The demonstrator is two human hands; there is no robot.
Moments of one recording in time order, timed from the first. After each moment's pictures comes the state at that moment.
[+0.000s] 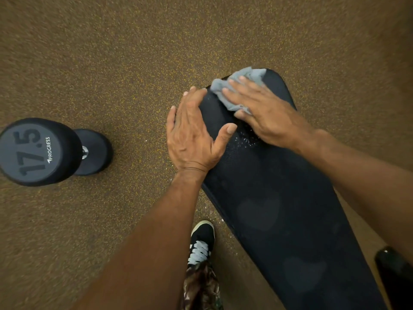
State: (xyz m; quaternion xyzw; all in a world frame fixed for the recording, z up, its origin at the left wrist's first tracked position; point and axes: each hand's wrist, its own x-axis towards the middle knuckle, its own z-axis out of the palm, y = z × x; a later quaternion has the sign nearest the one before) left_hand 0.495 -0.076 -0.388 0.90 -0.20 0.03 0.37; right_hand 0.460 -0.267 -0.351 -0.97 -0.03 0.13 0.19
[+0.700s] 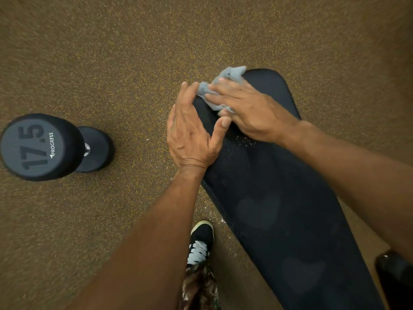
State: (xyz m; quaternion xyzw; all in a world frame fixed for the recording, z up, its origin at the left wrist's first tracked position) left_hand 0.498 -0.075 -0.391 0.88 -0.18 0.07 0.44; right_hand 0.481 -0.244 -0.346 -0.97 -0.10 0.12 0.20
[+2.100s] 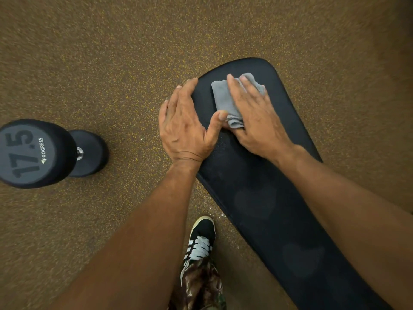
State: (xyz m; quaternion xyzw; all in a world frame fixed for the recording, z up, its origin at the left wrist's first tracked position) left_hand 0.498 -0.074 -0.393 0.90 -0.22 0.04 0.37; right_hand 0.426 -0.231 -0.362 -0.98 0.10 0.06 0.15
